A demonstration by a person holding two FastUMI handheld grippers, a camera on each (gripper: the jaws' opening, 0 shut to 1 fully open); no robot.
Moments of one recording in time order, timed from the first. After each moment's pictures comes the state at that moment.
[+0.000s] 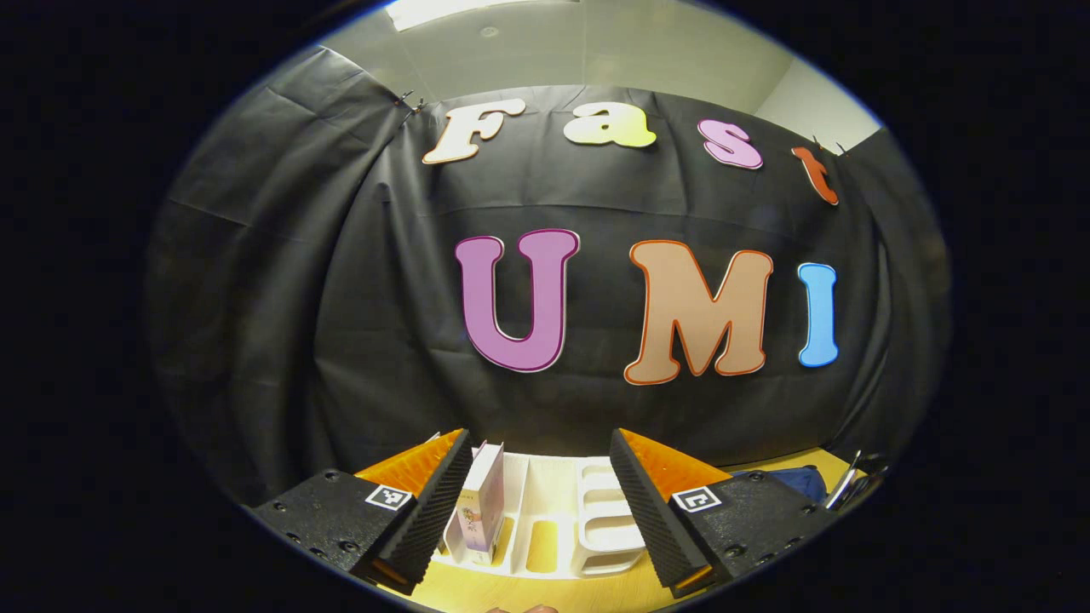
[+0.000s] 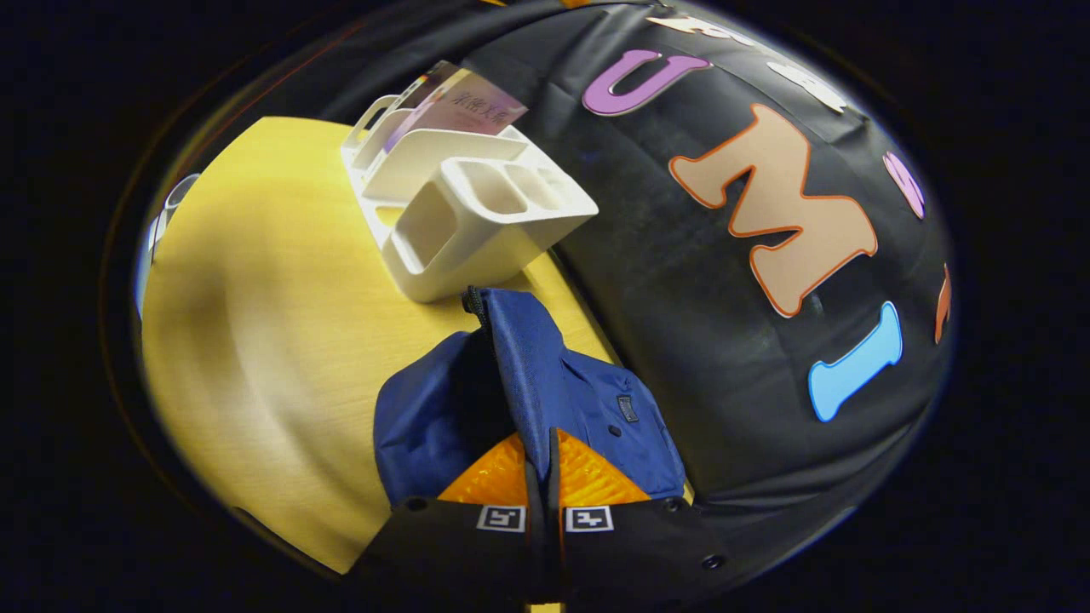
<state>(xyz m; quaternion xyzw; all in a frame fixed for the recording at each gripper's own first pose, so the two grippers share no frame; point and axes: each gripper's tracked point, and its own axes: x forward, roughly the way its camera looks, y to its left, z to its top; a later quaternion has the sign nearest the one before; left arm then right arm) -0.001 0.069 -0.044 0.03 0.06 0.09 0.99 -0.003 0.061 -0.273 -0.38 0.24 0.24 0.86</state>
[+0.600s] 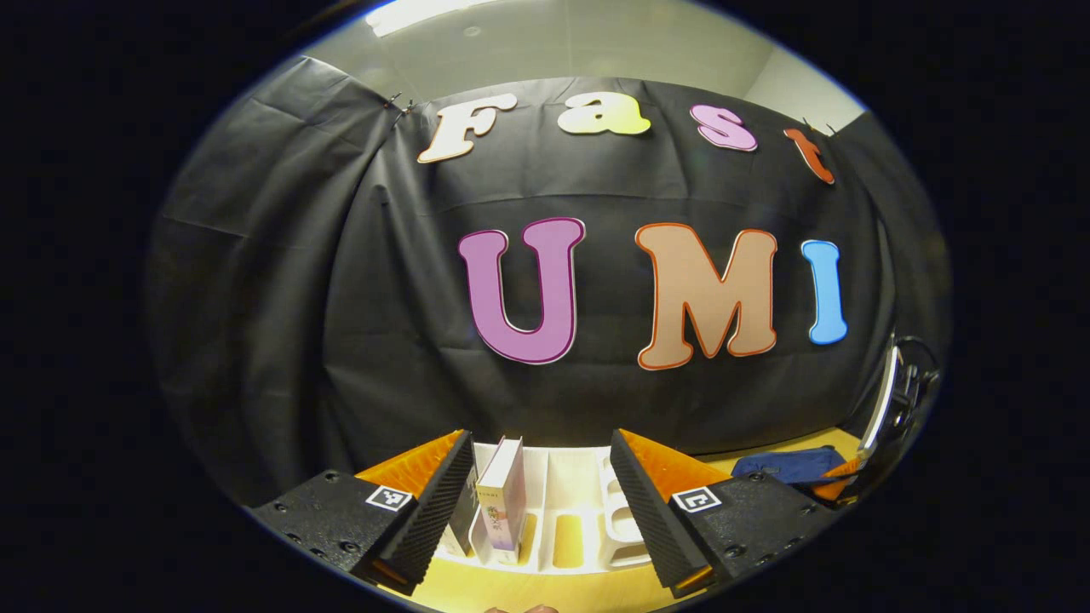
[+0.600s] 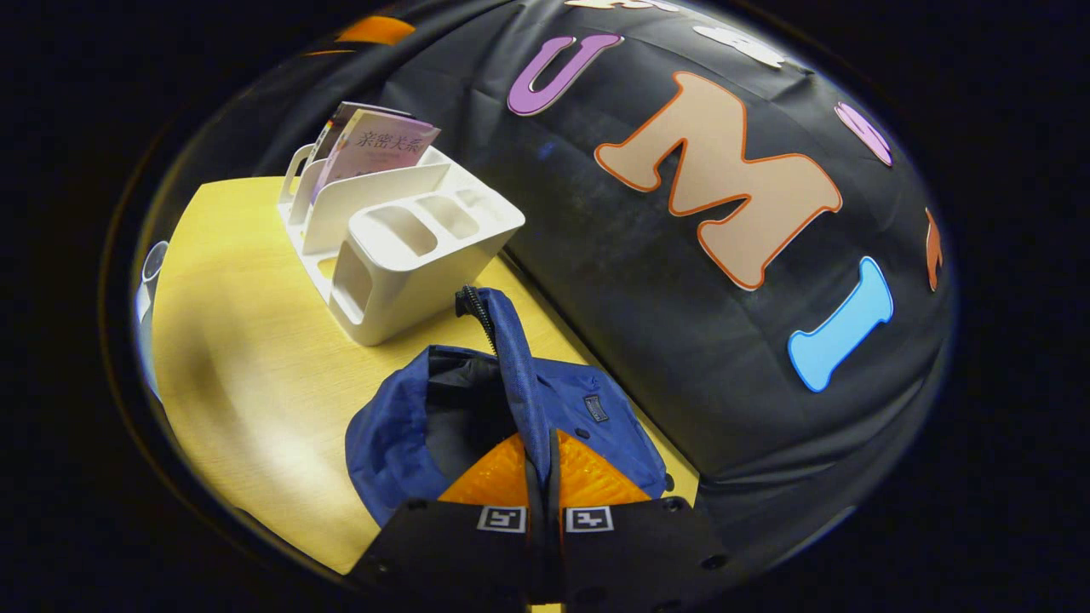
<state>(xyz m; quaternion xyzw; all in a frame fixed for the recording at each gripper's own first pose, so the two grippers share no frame) -0.001 0.087 -0.059 0.06 0.08 0.09 0.99 0.032 0.040 -0.230 -0.33 0.27 0.20 0.88</state>
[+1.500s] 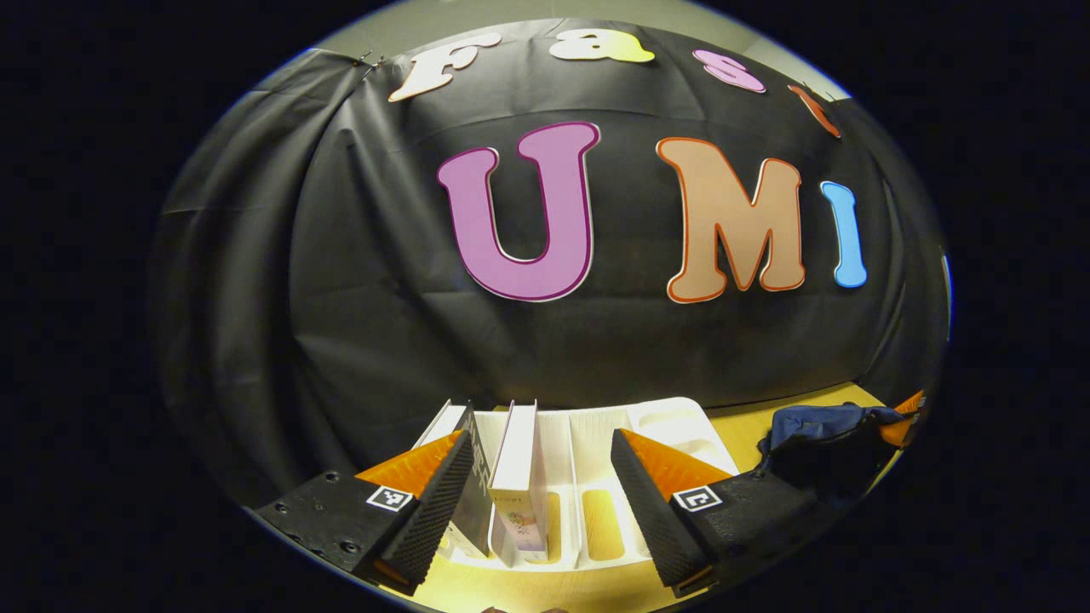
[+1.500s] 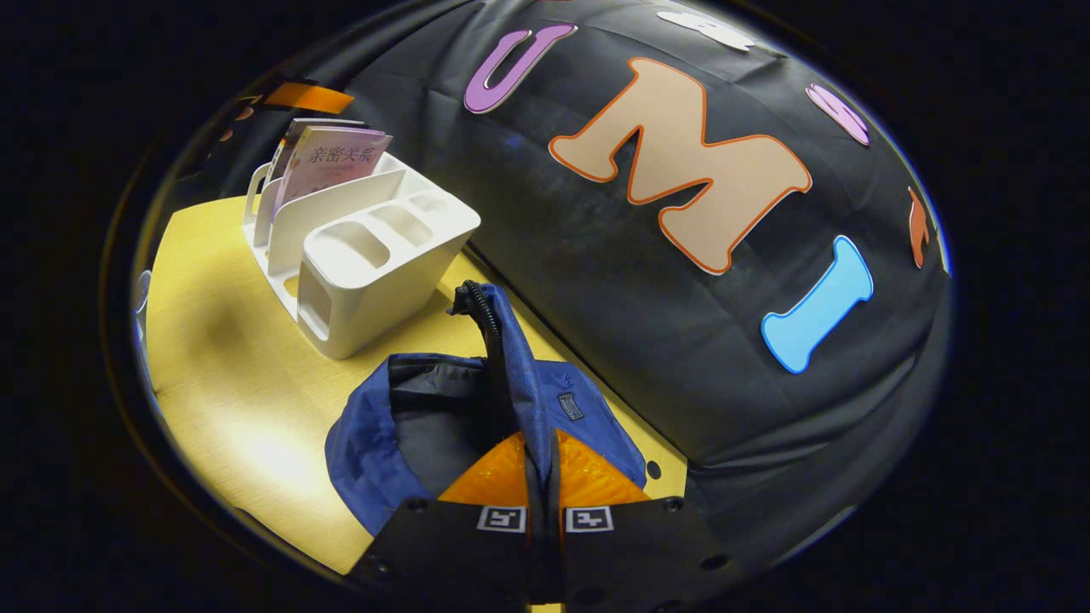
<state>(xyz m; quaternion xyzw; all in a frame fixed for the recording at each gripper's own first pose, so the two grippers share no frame) 0.060 0.144 -0.133 0.07 0.20 0.07 0.98 0.046 0.022 -0.212 -0.31 0.28 0.15 0.90</state>
